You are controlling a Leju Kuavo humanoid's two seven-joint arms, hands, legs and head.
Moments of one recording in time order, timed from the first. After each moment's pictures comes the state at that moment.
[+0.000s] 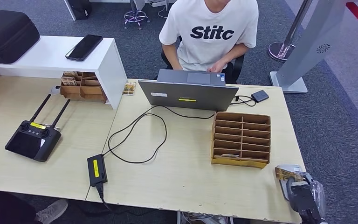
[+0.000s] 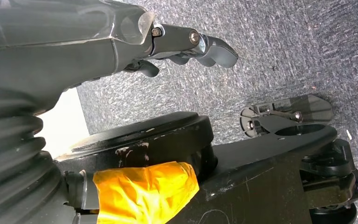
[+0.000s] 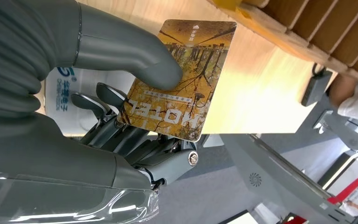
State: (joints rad) left arm -0.17 -0.08 -1.50 -0.12 1.34 0.29 0.05; right arm 0.05 -0.09 -0.30 -1.16 0.48 -0.30 -0.45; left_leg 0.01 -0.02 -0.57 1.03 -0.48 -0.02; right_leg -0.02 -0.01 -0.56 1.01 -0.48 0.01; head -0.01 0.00
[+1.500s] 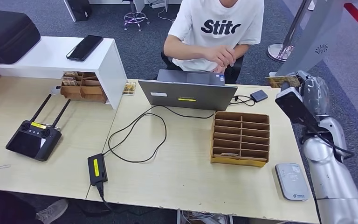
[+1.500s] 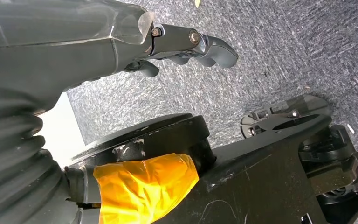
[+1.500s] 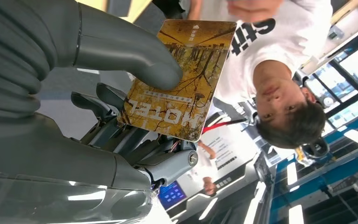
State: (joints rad) left arm -0.18 -0.07 -1.52 -0.12 1.21 0.25 0.07; right arm -0.61 -0.26 0.08 -1.13 0.63 -0.25 -0.26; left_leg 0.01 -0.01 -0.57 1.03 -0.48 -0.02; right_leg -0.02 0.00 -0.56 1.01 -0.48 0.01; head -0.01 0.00
